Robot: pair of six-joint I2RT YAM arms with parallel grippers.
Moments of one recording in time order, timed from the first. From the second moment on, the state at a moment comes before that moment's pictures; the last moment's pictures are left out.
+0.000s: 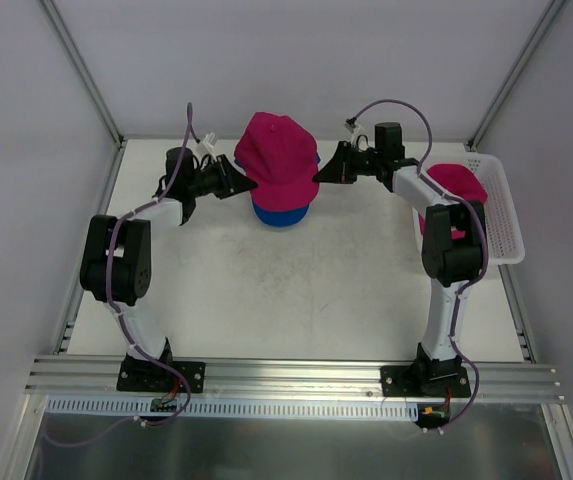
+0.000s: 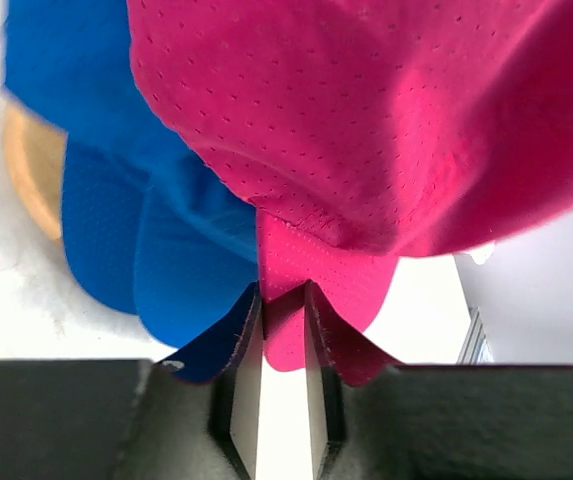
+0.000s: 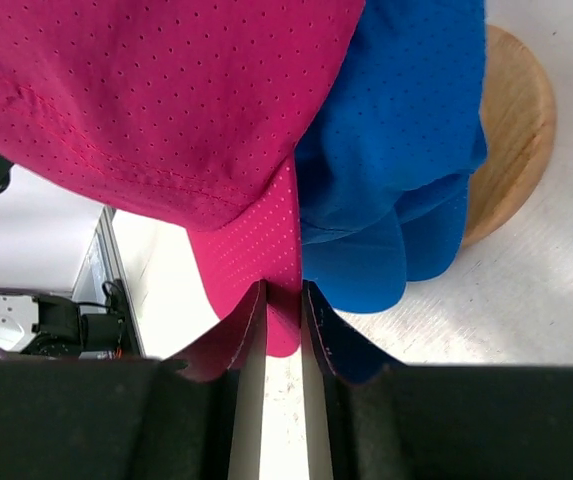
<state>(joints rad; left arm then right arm) -0.14 1.84 1.10 0.40 0.76 -0.69 0.24 2.08 1.62 -0.13 -0.96 0.38</state>
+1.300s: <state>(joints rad) -0.14 1.84 1.20 0.18 0.71 -0.52 0.27 2.07 1.54 -0.09 -0.84 0.41</state>
